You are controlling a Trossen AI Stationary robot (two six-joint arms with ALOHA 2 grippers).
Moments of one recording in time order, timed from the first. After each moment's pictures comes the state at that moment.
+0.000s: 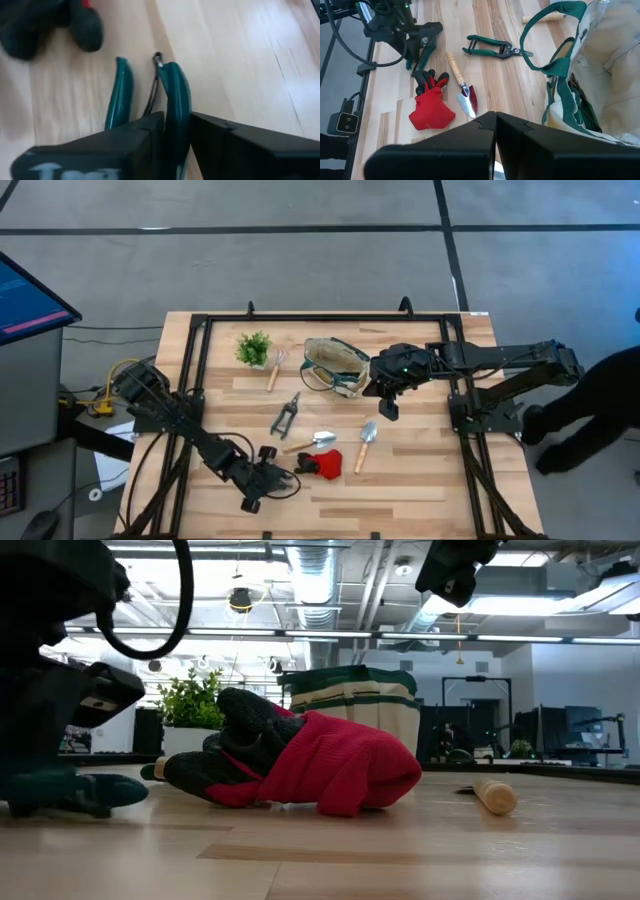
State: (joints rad) left arm -0.70 1.73 0.77 -0.05 -0.21 -0.45; right arm 0.02 1.24 1.12 -0.66 -0.06 0.24
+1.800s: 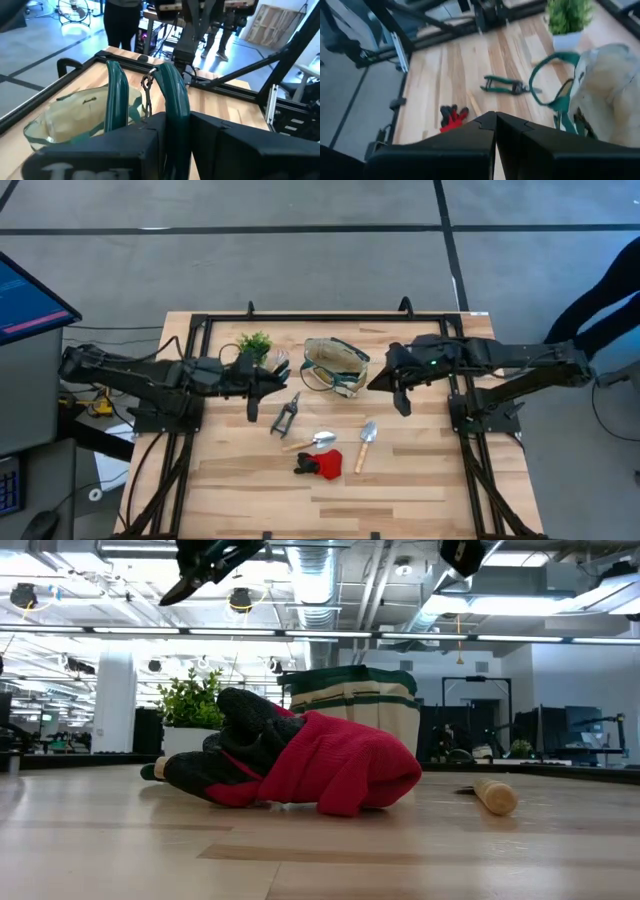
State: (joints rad) left arm -0.15 0.94 0.77 -0.07 -0.32 -0.26; right arm 0.04 1.10 1.12 -0.57 -0.05 0.29
